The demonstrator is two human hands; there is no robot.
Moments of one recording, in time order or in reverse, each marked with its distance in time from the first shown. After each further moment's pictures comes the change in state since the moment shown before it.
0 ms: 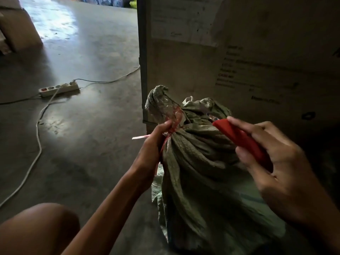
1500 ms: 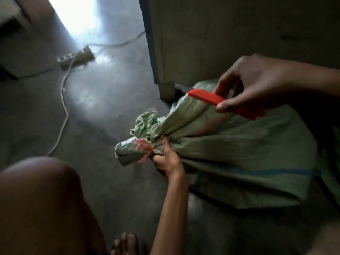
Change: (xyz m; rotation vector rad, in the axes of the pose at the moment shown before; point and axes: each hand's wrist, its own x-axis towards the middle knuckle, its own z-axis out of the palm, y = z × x) left_hand -0.022 -0.168 0.028 -0.193 1.141 -0.314; right_hand 0.088 0.021 0.002 -0.170 -0.771 0.116
